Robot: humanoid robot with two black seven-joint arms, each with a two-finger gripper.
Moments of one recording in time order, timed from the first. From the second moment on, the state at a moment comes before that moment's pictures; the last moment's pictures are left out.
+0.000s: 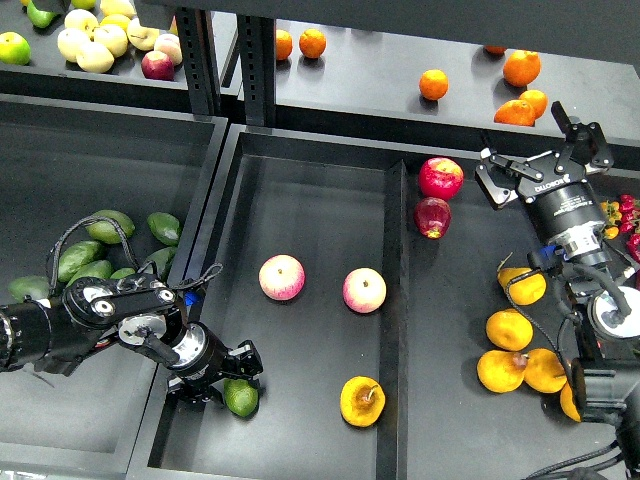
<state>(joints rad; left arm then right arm) -0.73 0.20 -0.06 -0.72 0.53 -0.49 0.49 0.51 0.00 1.54 0.90 -0.05 0.46 -0.27</state>
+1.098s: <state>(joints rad) -0.88 0.60 -0.10 -0.74 0.47 -0.49 0.49 0.50 0.00 1.54 0.89 -0.02 0.46 -0.27</state>
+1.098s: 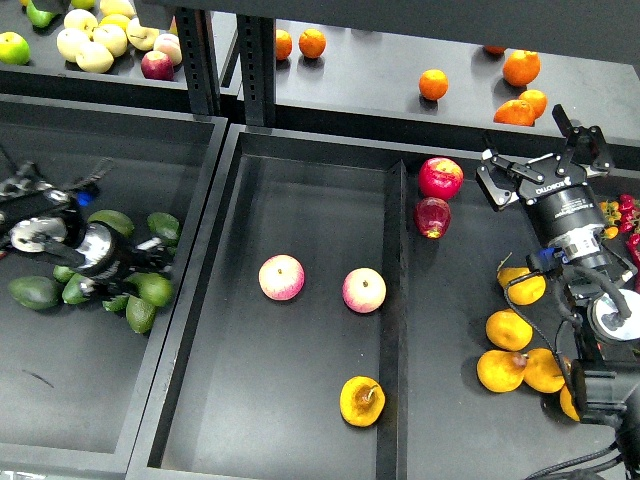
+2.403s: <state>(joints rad) -0.75 0.58 -0.13 -0.63 0.45 -0.49 0.49 0.51 -0.01 1.54 0.91 -0.02 0.46 -0.27</state>
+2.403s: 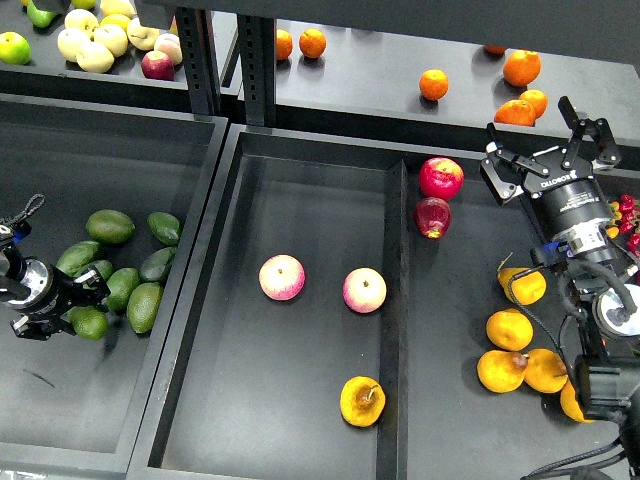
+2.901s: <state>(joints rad) -0.75 0.57 -0.37 -0.62 0.45 -0.49 0.49 0.52 -0.02 1.53 0.91 -0.02 0.46 -0.27</state>
